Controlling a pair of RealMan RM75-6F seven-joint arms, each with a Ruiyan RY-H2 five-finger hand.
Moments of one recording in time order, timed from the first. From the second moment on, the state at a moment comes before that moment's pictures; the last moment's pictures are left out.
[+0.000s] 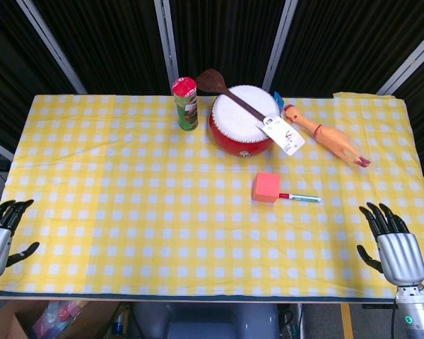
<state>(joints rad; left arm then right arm) -0.08 -1.19 -0.04 -1.50 1.60 1.59 0.08 0.09 -1.17 0.05 -1.57 -1.57 1.51 -0.11</state>
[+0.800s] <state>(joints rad) -0.07 -1.15 -0.03 -1.53 1.56 1.57 0.05 0.17 -1.13 0.09 -1.74 -1.48 1.35 -0.11</state>
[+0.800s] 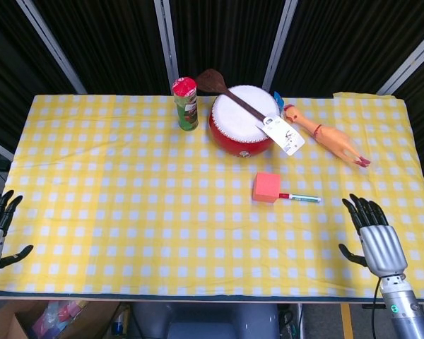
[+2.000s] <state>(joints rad) -0.07 -1.14 -0.03 -1.54 1.57 1.56 0.01 0.55 -1.53 0.26 -1.39 -0.93 1.05 -0.48</state>
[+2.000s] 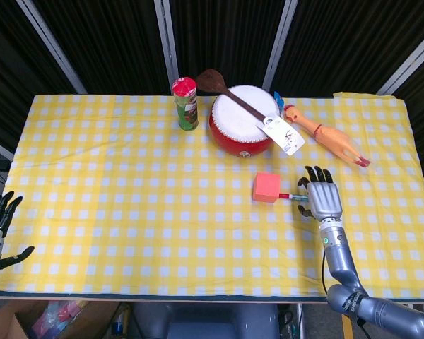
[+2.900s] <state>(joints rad) -0.08 -1.14 -0.04 -1.57 1.52 1.51 0.01 0.60 -1.64 0.27 -1.11 -0.92 0.94 -0.33</state>
